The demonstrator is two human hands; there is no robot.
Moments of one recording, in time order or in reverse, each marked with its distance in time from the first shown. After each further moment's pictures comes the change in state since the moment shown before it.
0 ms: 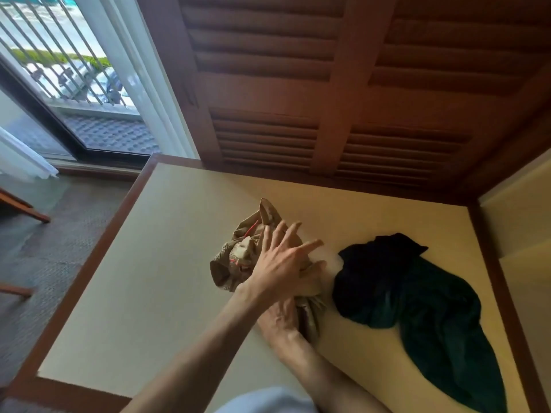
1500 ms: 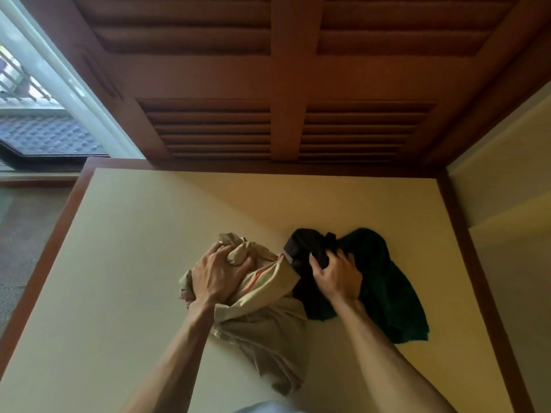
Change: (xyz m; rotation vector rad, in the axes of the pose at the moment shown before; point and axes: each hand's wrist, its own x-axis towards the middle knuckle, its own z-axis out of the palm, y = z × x) left_hand 0.031 -0.067 0.066 -0.130 0.286 -0.470; right_hand 0.009 0.204 -0.022 0.352 0.119 0.649
